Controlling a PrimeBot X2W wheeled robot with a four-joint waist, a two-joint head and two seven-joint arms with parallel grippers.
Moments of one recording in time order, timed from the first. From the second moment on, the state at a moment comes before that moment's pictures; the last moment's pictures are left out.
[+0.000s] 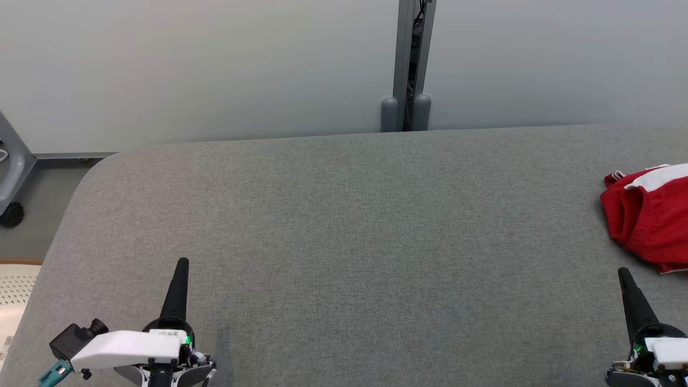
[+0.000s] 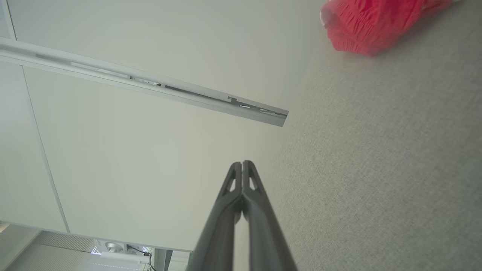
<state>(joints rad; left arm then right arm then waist) -0.06 0.06 -0.06 0.24 -1.42 -0.12 -0.04 -0.02 -0.04 -0.21 0.19 1.37 0.13 0.12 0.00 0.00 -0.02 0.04</state>
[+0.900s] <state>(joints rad) -0.09 0.06 -0.04 0.24 -1.60 -0.13 0.00 -0.04 -0.04 -0.23 0.19 1.56 0.13 0.18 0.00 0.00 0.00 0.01</state>
